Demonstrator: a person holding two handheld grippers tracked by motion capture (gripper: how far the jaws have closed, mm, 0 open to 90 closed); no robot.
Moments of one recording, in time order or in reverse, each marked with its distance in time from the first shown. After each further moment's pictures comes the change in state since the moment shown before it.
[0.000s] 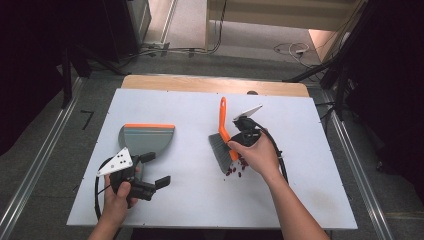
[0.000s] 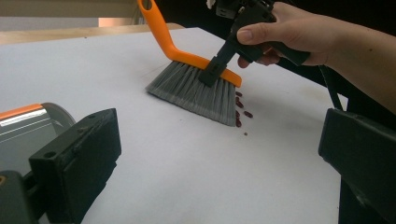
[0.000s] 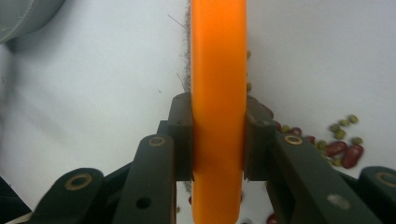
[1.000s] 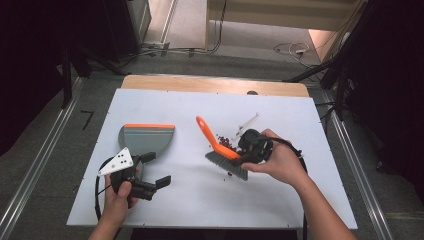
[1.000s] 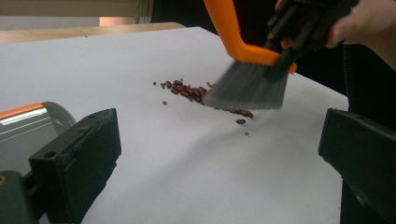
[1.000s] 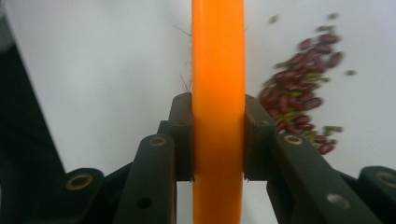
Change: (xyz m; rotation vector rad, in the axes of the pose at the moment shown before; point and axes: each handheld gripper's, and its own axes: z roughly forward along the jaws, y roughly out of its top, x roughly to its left) left arm 0.000 0.000 0.002 -0.001 0.004 -0.005; right arm 0.040 -0.055 -0.048 0.038 -0.061 -0.748
